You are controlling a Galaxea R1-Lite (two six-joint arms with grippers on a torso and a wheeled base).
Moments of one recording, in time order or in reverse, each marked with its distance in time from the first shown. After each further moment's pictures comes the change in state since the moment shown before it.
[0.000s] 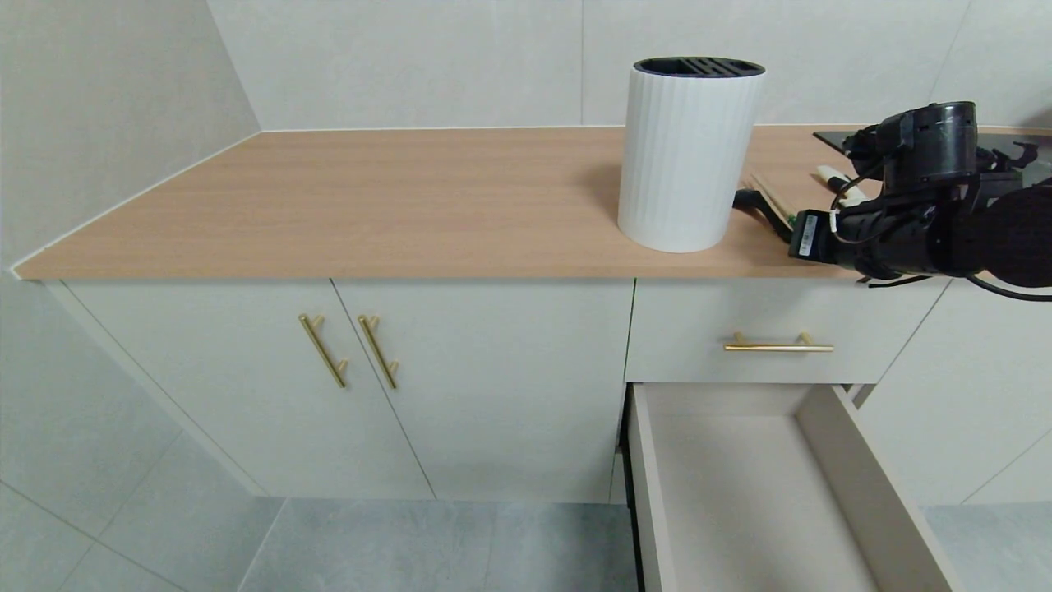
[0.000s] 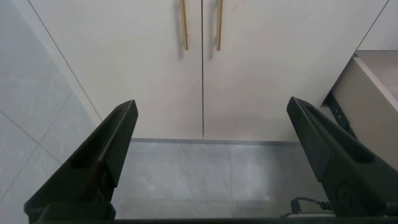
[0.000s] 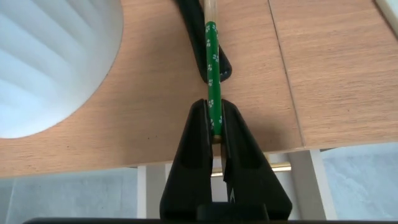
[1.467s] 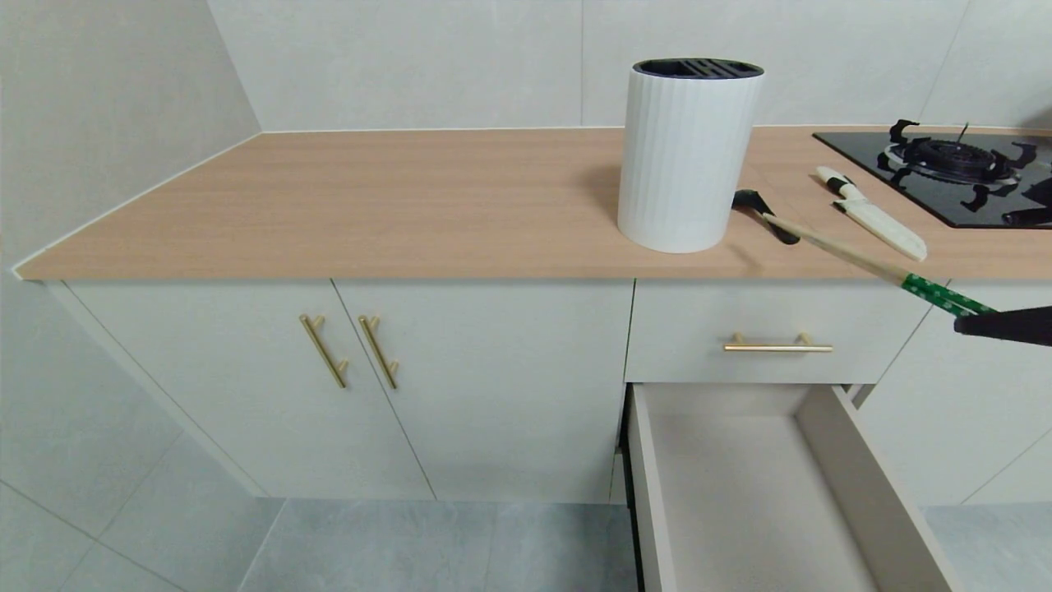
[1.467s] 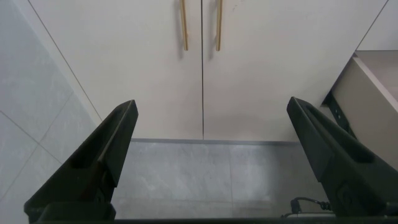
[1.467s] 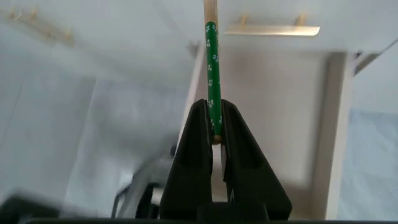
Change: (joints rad) left arm 0.000 0.000 0.000 0.000 0.000 0.000; right arm -0.010 -0.675 0.328 0.487 0.388 -0.054
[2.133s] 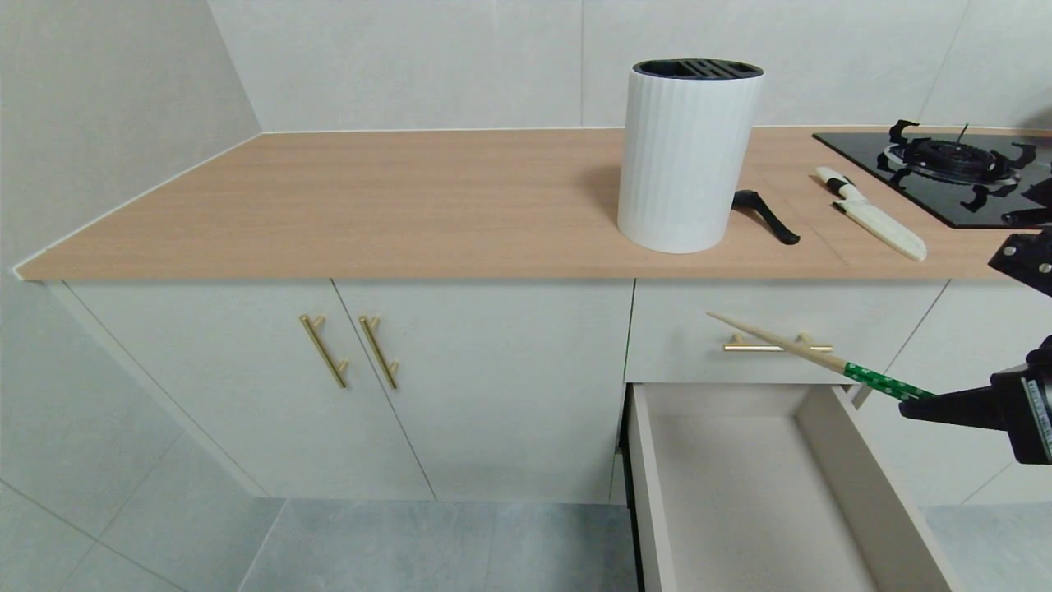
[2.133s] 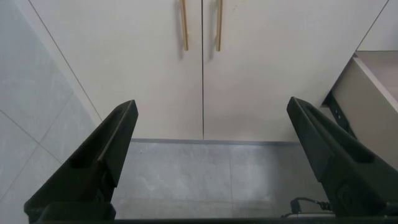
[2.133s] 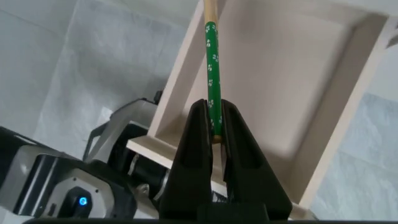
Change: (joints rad) left arm 0.001 0.000 0.000 0.000 0.000 0.000; right arm 0.012 0.103 0.106 0.010 0.063 -0.200
